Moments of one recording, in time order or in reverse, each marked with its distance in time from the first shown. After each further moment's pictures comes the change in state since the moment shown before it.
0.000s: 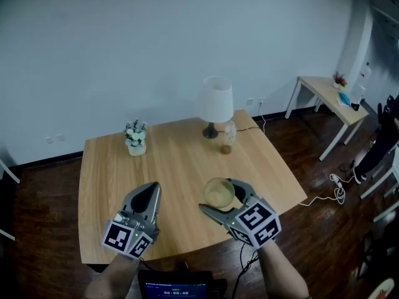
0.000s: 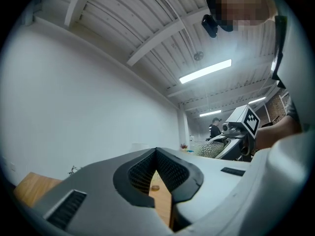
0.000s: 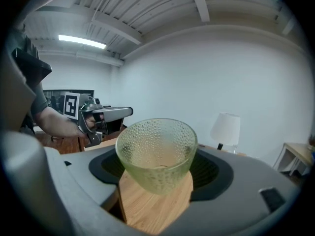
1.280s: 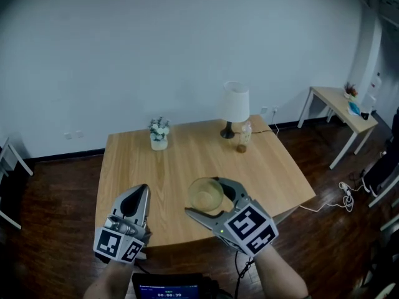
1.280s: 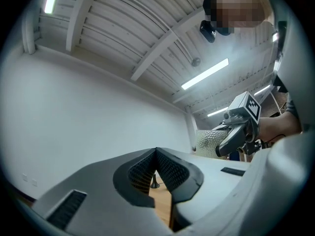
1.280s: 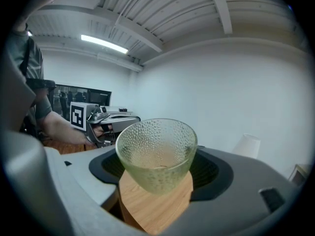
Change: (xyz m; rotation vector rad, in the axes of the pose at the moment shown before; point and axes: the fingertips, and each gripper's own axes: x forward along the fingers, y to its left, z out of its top) left arm -0.125 0.004 0.061 0.102 -0.074 0.114; right arm -0.022 0.135 0.064 -0.148 -0.083 0.110
